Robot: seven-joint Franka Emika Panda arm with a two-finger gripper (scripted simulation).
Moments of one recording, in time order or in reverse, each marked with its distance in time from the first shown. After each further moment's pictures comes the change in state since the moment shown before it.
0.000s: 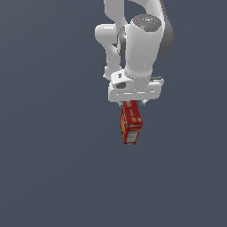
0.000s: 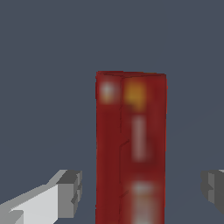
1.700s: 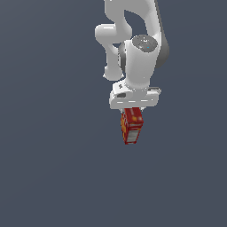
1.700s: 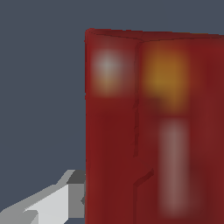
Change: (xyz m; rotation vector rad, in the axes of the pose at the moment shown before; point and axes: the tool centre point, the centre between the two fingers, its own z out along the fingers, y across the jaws) arm 0.000 -0.004 0.044 0.000 0.000 -0.001
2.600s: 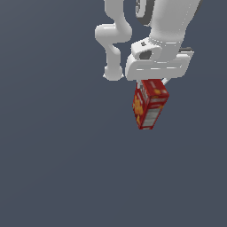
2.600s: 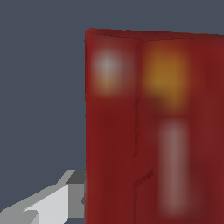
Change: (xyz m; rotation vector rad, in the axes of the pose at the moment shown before) arm -0.006 -0.058 -0.134 -0.001 0.002 -0.001
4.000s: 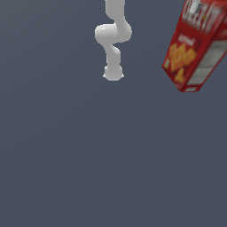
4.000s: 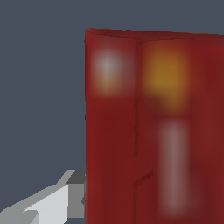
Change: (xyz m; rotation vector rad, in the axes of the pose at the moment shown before) arm -0.002 -0.093 -0.214 0.001 0.000 0.001
